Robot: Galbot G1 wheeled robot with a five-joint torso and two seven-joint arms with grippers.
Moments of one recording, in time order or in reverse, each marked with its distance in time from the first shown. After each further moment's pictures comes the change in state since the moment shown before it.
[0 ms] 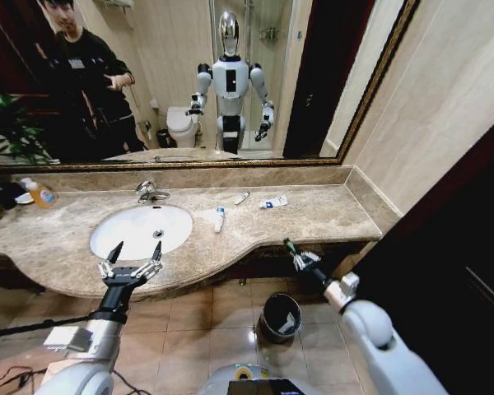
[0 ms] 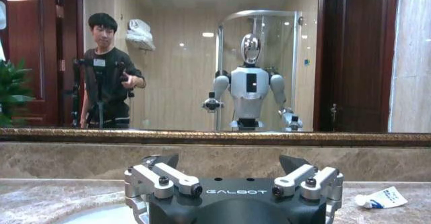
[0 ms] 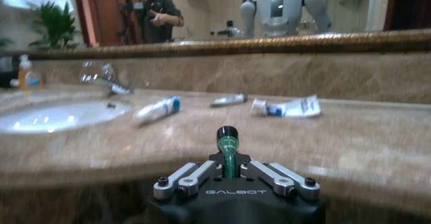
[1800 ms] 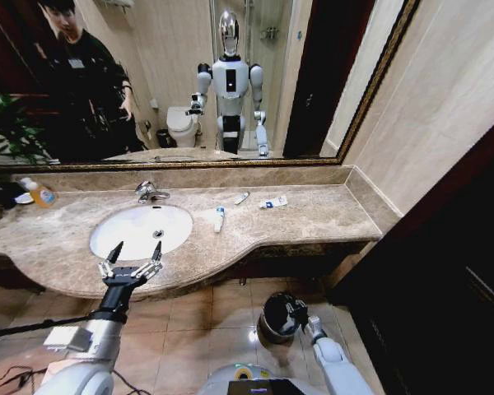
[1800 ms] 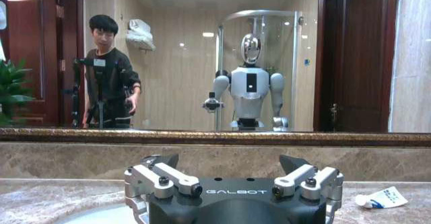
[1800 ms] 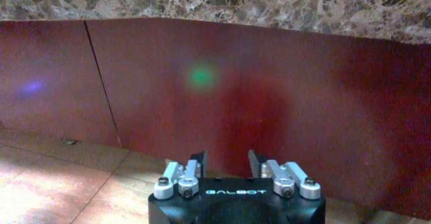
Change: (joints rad) left arm 0.000 0.000 0.000 0.000 0.000 0.000 0.000; right arm 0.331 0.236 -0.031 -0.984 -0.326 0.338 0.064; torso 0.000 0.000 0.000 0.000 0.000
